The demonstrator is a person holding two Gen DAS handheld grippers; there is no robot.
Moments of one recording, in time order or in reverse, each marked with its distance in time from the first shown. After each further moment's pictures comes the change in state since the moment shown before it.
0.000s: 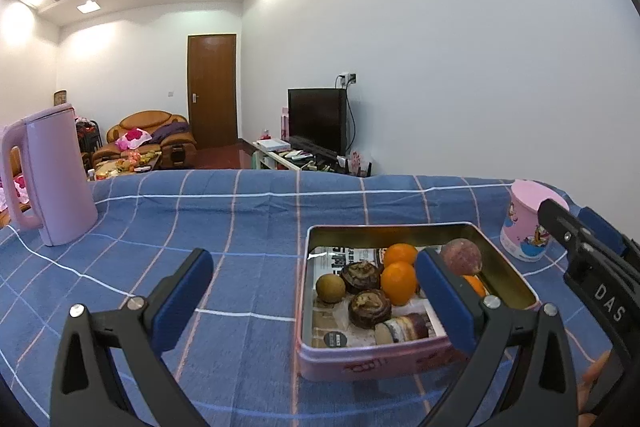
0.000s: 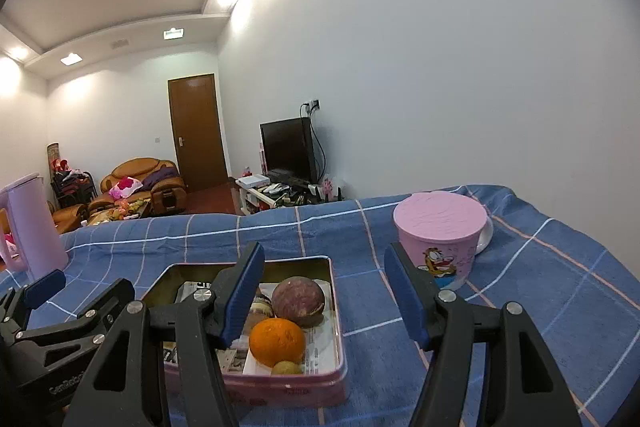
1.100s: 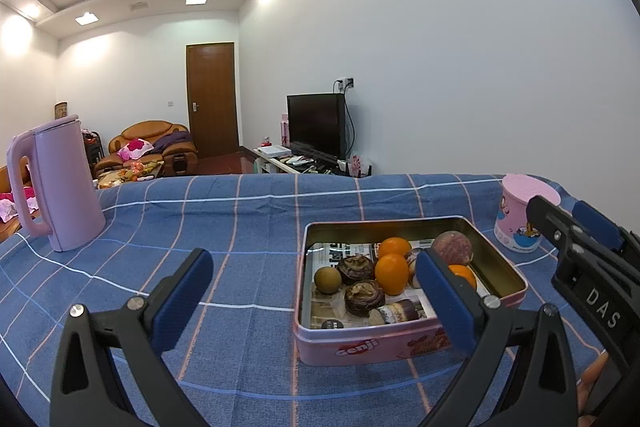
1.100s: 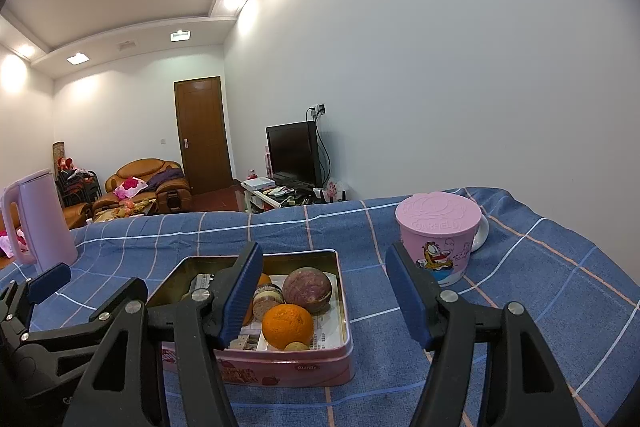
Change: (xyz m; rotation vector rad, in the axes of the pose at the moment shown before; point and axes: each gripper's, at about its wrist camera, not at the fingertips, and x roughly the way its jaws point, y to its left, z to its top) left arm -0.013 -0.009 -0.006 0.033 -0.020 0.008; right arm -0.012 0.003 -0.005 -0.013 -0.003 0.020
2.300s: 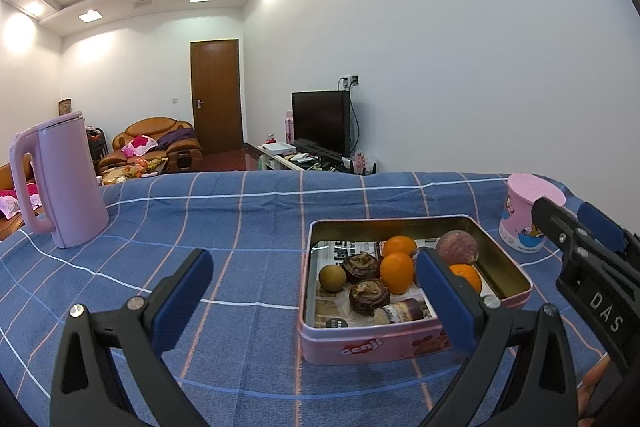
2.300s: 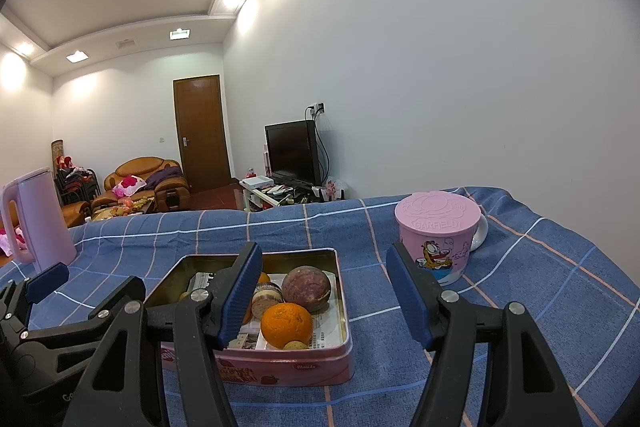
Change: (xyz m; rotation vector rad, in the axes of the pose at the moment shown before) left arm 0.003 0.003 0.001 -0.006 0.012 0.012; right arm 0.001 0.000 0.000 0.000 0.004 0.000
